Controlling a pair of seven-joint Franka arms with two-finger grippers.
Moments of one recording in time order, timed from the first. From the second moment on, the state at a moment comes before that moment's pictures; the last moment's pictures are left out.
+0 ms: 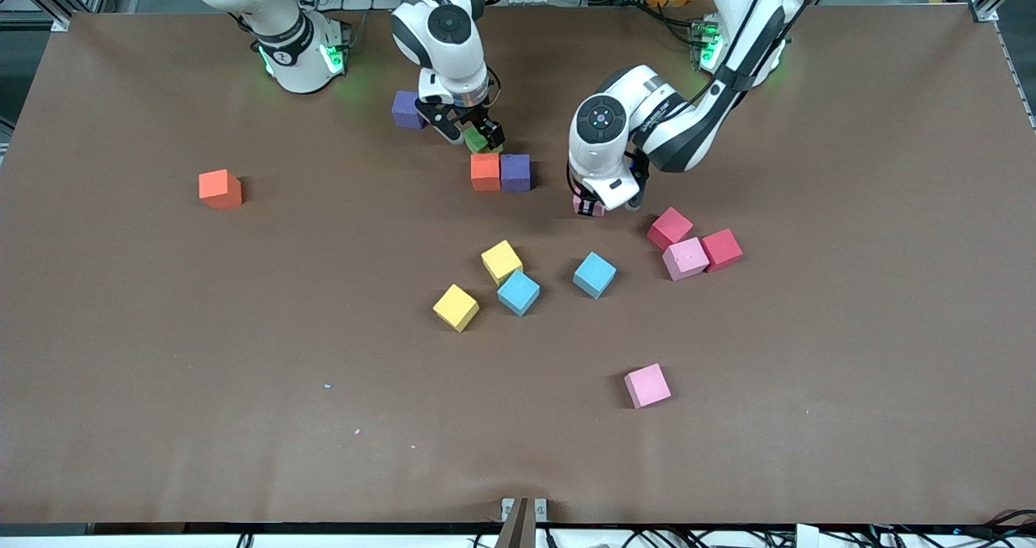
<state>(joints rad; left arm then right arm) -0.43 0.39 -0.37 -2.09 0.10 2.33 -2.26 1.54 0.25 -0.42 -2.44 0.36 2.66 1.59</state>
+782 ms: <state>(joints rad) -0.47 0.40 -0.40 -2.16 0.10 2.49 -2.57 1.56 0.26 -0.43 -2.43 0.36 2.62 1.51</state>
